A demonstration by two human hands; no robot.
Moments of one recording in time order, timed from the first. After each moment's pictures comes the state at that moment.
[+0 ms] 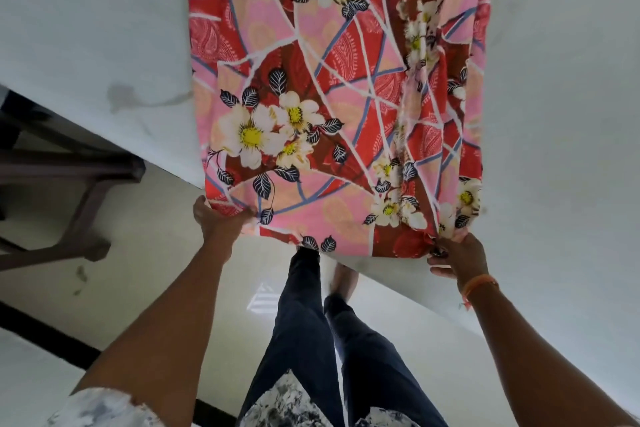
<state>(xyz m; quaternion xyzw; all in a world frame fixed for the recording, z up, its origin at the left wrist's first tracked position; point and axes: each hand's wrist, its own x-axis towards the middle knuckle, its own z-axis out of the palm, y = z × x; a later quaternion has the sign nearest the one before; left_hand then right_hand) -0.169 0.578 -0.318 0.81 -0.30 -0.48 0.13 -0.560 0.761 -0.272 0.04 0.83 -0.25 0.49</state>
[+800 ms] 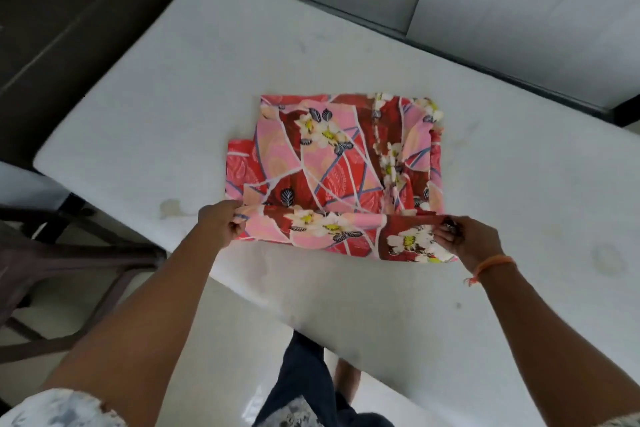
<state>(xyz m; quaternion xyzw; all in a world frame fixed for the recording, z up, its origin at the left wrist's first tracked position) -0.243 0.403 -0.138 0.76 -0.13 -0.59 0.23 -0.649 0.582 -0.145 0.10 0.71 -0.49 0.50</state>
